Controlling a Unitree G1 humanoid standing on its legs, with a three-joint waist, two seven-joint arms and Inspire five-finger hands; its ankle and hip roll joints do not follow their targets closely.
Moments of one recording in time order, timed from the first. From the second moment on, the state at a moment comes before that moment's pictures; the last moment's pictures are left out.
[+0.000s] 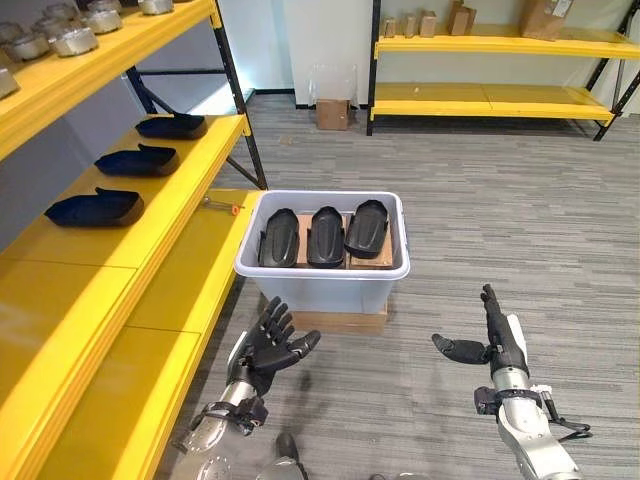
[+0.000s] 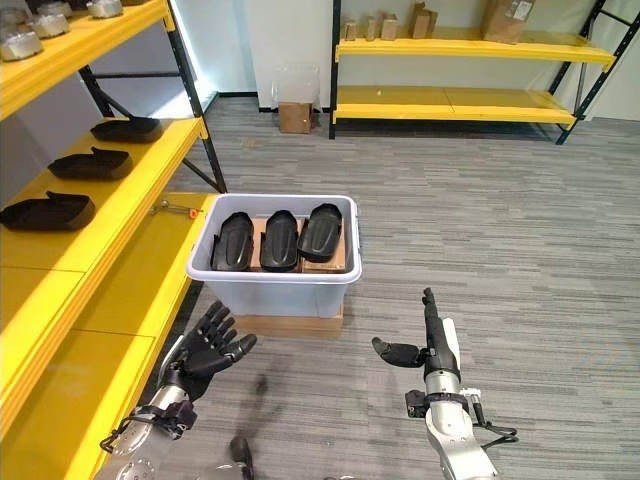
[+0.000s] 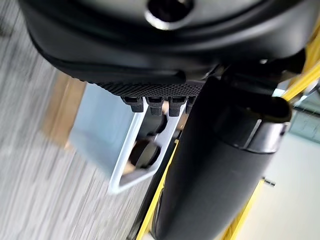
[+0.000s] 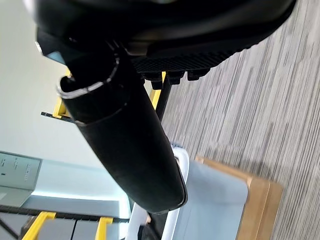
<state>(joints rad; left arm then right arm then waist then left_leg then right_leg) 0.18 0.34 -0.12 0.17 -0.76 -0.15 -0.09 0.11 -0.43 0.16 0.26 0.16 -0.19 -0.28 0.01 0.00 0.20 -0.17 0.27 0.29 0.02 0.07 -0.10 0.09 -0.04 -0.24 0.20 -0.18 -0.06</state>
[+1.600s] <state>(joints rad) 0.21 0.40 -0.16 0.12 -0.70 -0.13 -0.25 0.11 -0.38 0.14 0.10 0.12 -0.21 -0.34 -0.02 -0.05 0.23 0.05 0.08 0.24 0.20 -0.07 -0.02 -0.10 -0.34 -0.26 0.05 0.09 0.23</state>
